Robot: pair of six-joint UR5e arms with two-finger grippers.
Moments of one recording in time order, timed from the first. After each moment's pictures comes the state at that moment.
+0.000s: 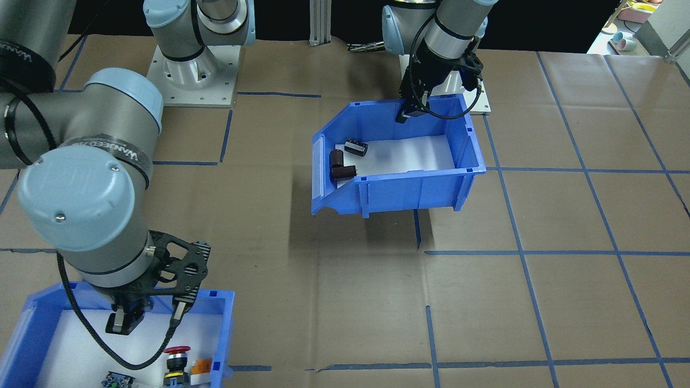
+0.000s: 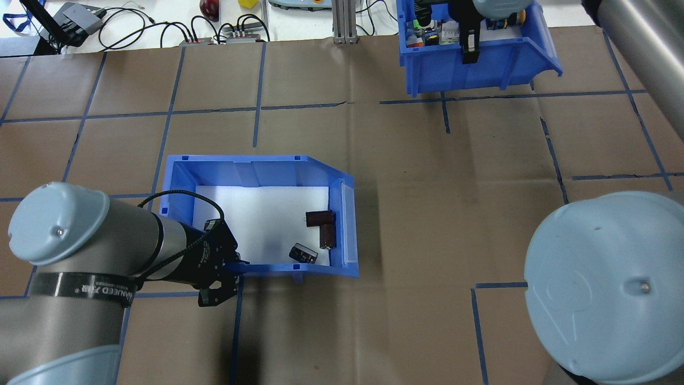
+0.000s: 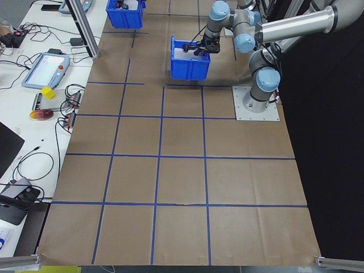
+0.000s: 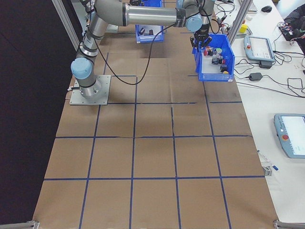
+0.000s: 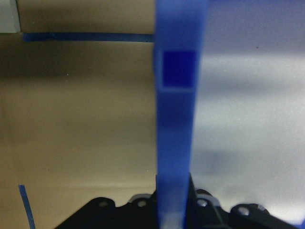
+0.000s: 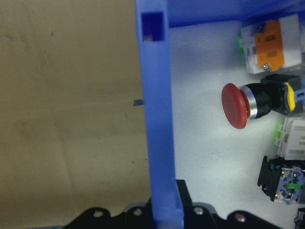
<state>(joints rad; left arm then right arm) -1.54 -1.18 -2.26 -1.21 1.32 -1.55 1.62 -1.03 1.11 -1.69 -1.77 -1.43</state>
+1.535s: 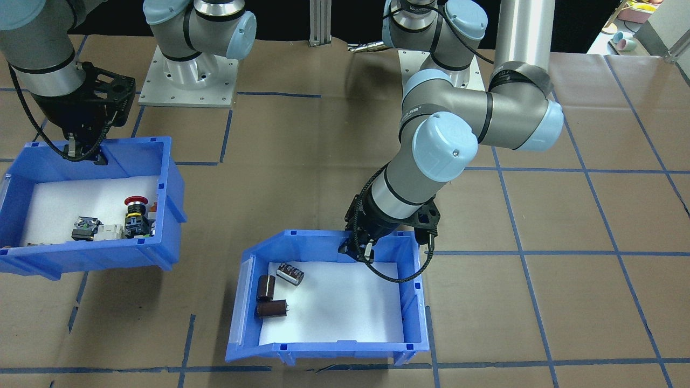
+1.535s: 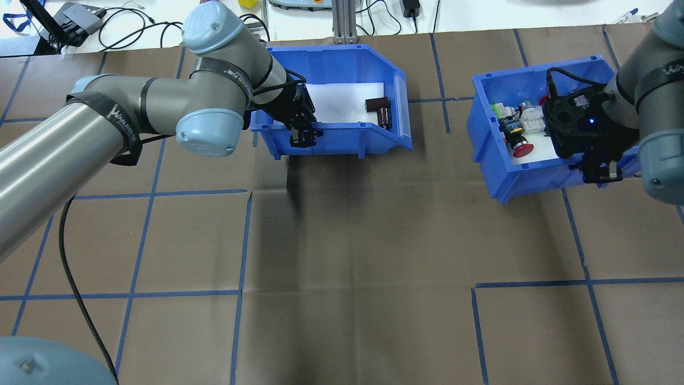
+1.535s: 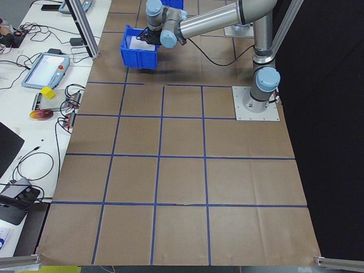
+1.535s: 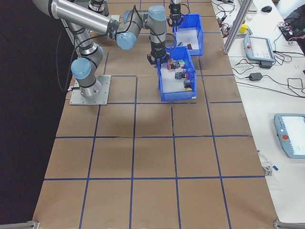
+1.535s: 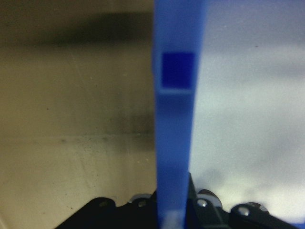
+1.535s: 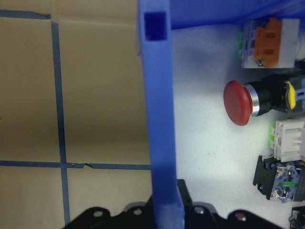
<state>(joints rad) -1.73 -1.97 -1.63 -0.99 1.22 -1.72 1.31 -1.70 1.96 -1.93 -1.65 -1.89</state>
